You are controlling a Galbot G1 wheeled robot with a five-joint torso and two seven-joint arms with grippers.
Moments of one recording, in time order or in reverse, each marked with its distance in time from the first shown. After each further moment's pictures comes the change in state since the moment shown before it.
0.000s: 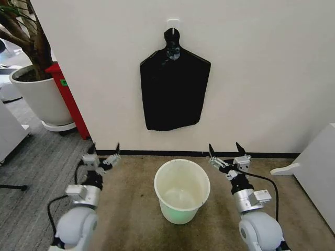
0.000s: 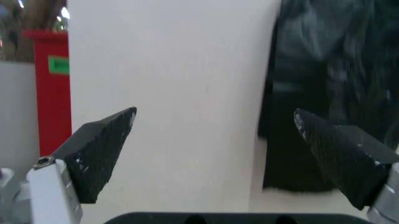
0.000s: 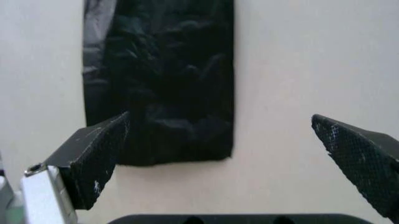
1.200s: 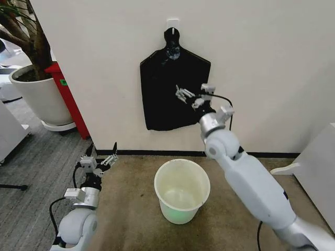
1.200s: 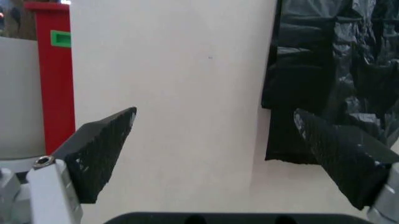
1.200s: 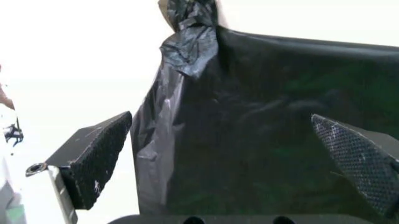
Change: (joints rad) left arm 0.038 -0.062 0.029 0.091 0.076 -0.080 0.014; right arm 0.895 -0.103 -0.482 -0.280 0.547 -0.155 0.323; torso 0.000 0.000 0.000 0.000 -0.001
